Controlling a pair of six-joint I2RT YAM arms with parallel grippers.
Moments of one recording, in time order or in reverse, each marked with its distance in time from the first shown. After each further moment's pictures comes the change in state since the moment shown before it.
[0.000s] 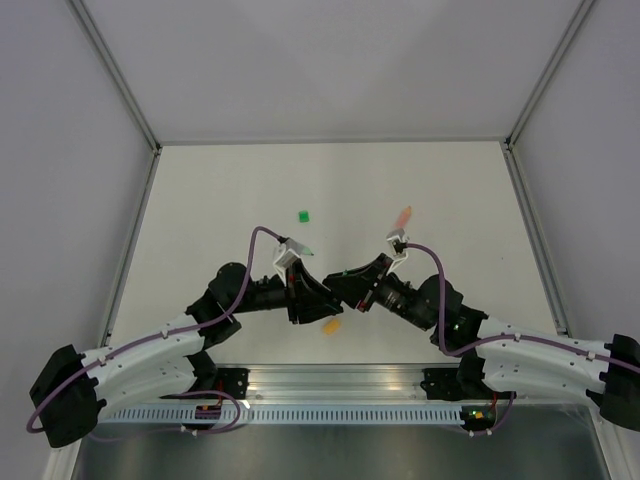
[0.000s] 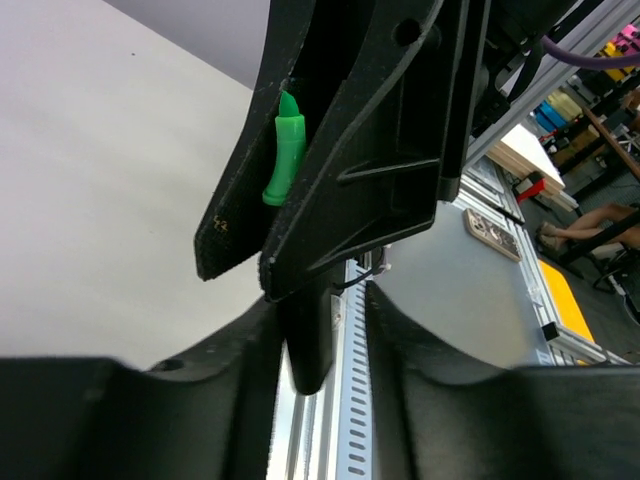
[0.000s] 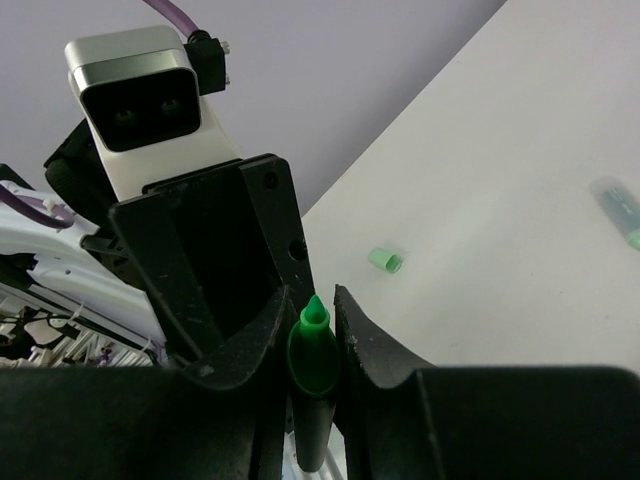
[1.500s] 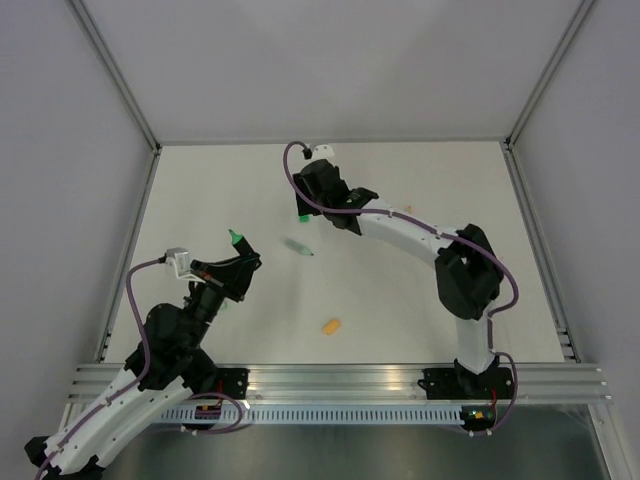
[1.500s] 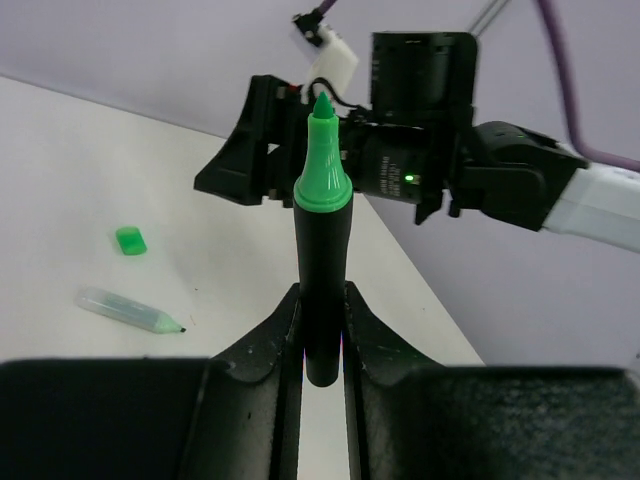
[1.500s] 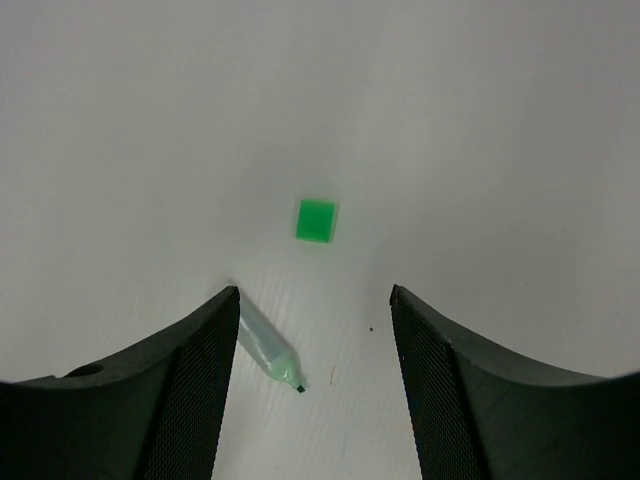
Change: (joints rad) left arm 0.097 -0.696 -0.074 -0.466 -0.885 -0.004; right arm -0.301 1.002 1.099 -0.774 0.290 -0.296
